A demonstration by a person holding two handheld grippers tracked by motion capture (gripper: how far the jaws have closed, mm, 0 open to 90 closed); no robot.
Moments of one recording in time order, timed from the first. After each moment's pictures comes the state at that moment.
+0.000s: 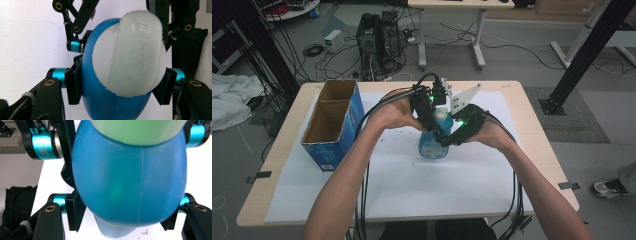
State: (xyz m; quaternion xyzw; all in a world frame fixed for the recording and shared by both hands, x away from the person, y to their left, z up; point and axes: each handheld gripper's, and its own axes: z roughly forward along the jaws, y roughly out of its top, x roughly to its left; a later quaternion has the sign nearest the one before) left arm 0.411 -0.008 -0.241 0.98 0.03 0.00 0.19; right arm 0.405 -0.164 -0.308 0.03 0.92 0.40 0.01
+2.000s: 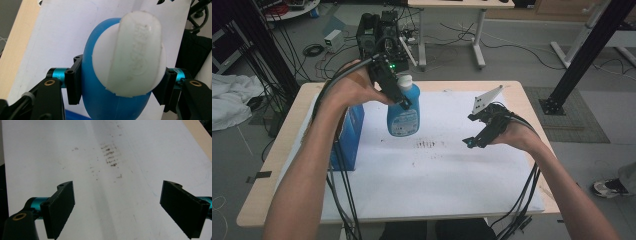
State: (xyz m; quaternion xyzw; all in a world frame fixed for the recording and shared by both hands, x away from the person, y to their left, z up) left arm 0.413 0.081 -0.158 0.96 0.18 0.05 0.19; right arm 0.395 -0.223 -0.301 0.14 0.94 0.30 0.08
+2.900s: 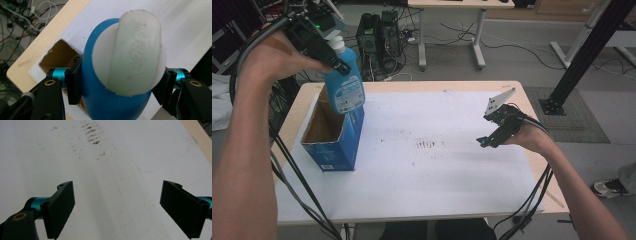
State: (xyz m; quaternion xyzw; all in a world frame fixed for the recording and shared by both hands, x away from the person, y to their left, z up) left arm 0.402 0.202 -0.089 0.90 0.37 0.12 0.18; right arm 0.398 -0.256 -0.308 0.18 0.94 0.27 0.12
